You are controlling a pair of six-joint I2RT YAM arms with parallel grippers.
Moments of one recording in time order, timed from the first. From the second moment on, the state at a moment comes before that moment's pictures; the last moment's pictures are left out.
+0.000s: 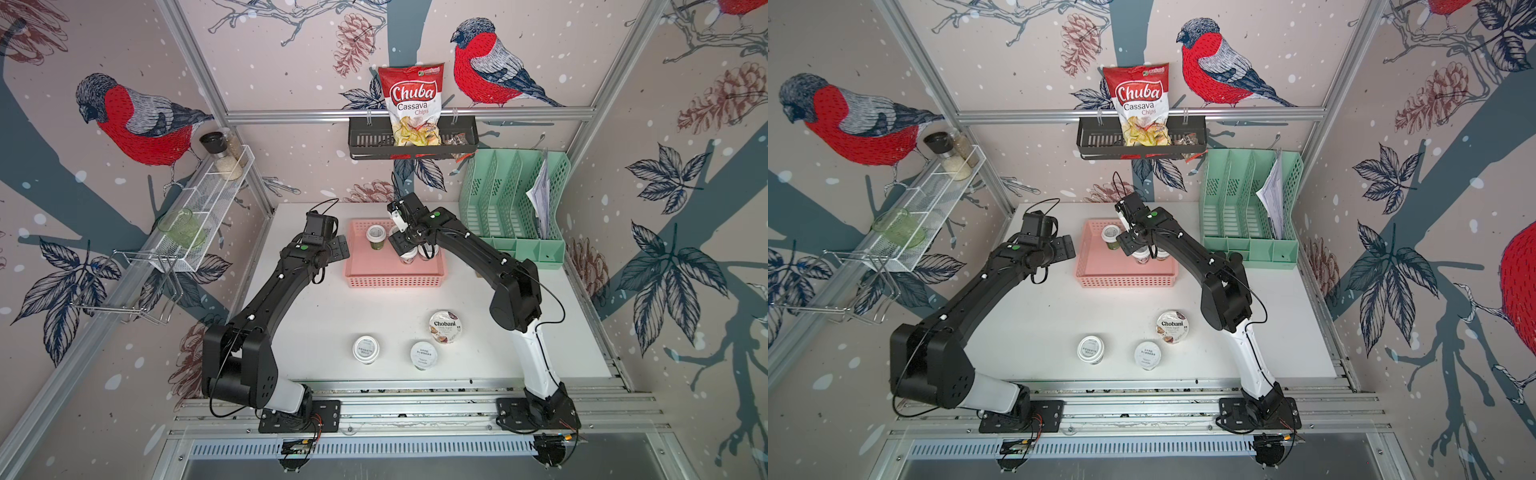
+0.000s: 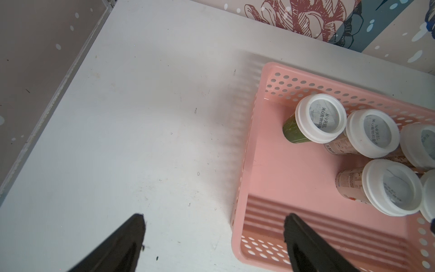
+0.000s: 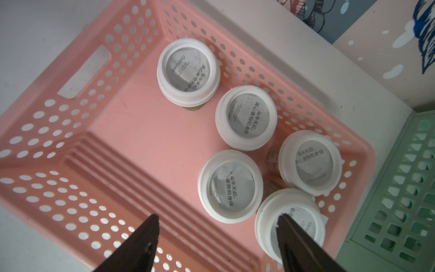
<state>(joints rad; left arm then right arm) -0.21 1.47 1.21 -0.59 -0.21 -0.40 0.74 2.23 2.18 -0.90 0.11 -0.05</state>
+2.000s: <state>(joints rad) -0.17 1.47 1.20 -0.57 -0.22 -0.40 1.32 1.93 1.43 -0.59 0.03 -0.02</state>
